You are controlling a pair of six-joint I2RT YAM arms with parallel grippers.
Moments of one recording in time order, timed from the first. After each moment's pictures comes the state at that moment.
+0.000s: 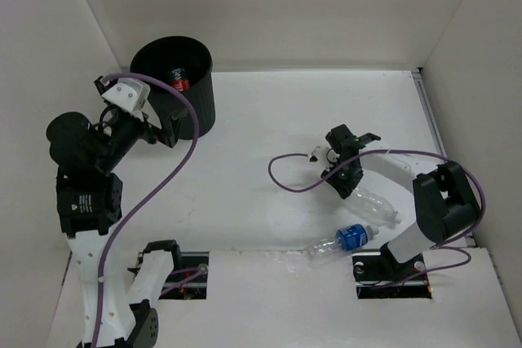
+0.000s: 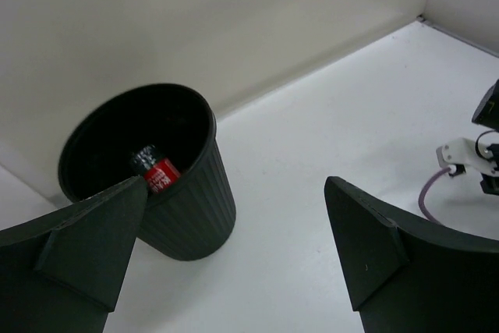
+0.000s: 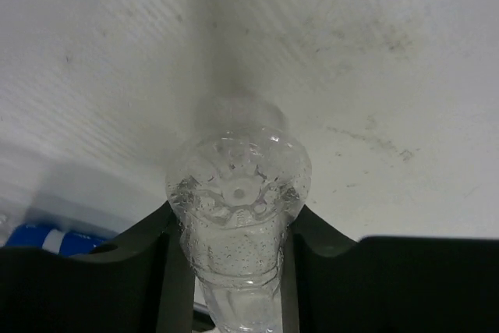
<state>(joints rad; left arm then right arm) 0.10 0.81 1.42 -0.59 0.61 0.17 0.45 1.56 0.94 -0.84 -0.02 -0.47</state>
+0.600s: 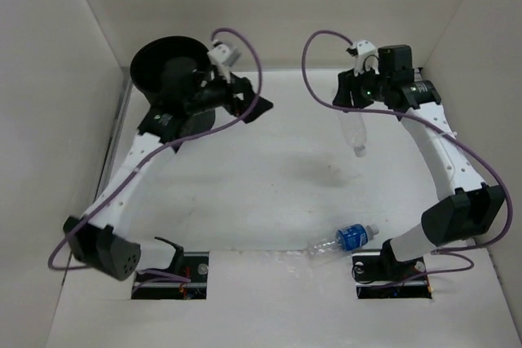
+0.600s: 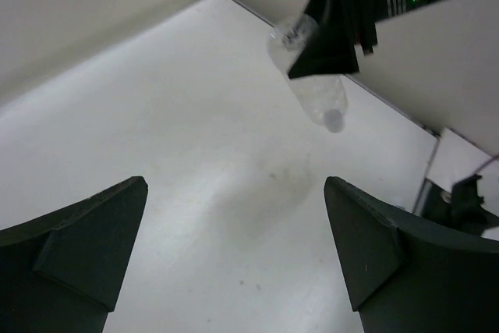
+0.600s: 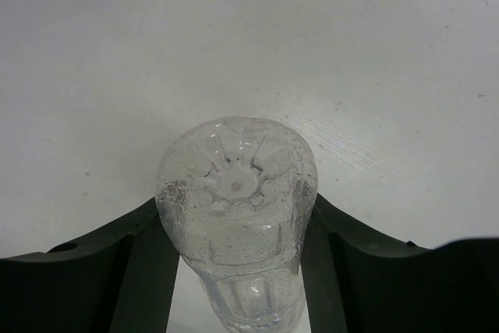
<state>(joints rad) -0.33 1.22 1.35 -0.26 0.64 -0.15 0.23 1.51 1.58 -0.75 -0.27 -0.18</state>
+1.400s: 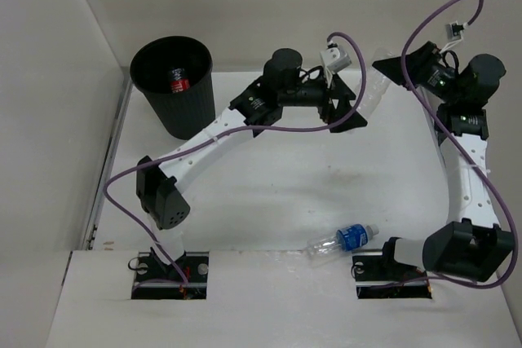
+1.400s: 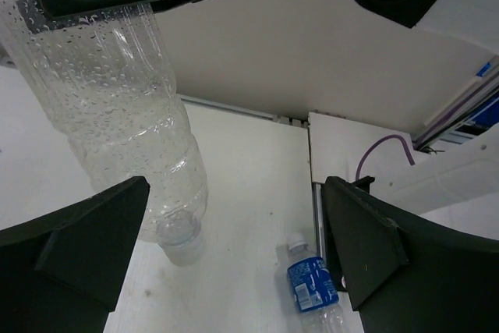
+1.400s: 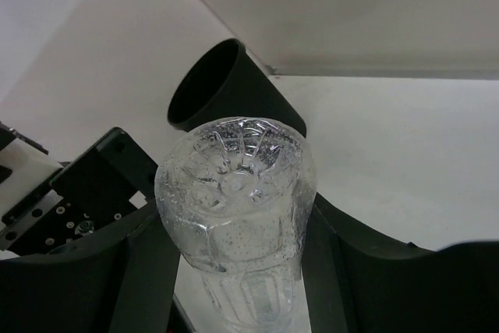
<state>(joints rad) -0.84 1.80 1.86 -0.13 0.69 -0.20 -0.21 1.27 1.34 0.06 -0.97 0.80</state>
